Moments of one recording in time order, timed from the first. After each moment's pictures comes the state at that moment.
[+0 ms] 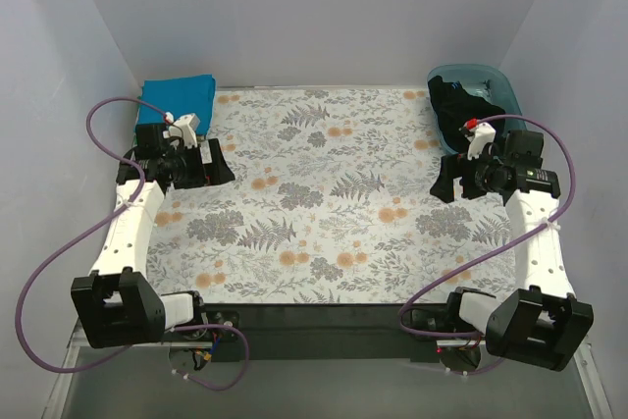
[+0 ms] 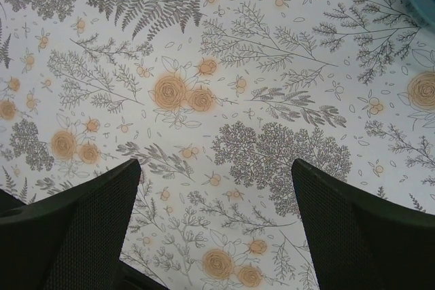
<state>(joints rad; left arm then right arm) 0.09 1.24 1.06 -0.69 0.47 -0.07 -0.20 1.12 1.02 -0.82 -0.59 -0.34</state>
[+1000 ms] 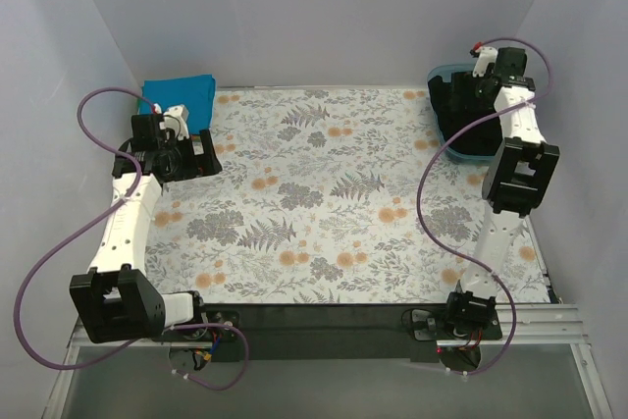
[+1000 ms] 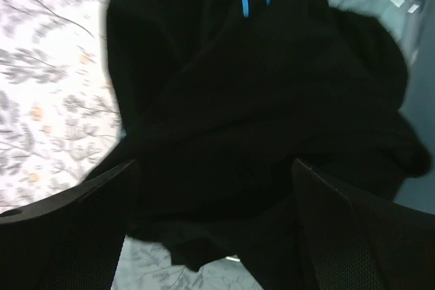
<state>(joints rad) 0.09 1.27 1.14 -0.71 0.27 -0.10 -0.20 2.22 2.07 -0.63 -0.32 -0.22</state>
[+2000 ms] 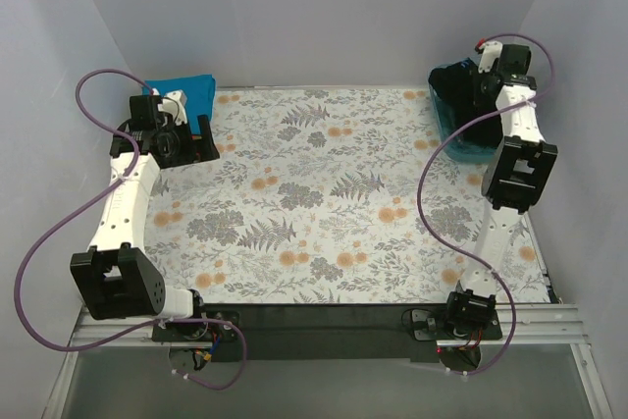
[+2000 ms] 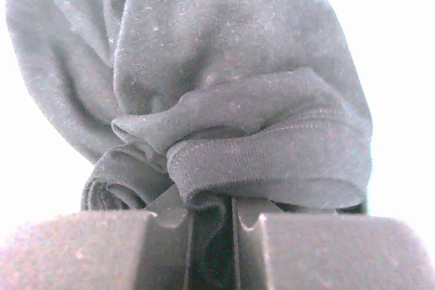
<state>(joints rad) 0.09 1.39 1.30 -0.78 0.23 -0.10 -0.21 2.37 2.16 -0.57 -0.19 -0.32</state>
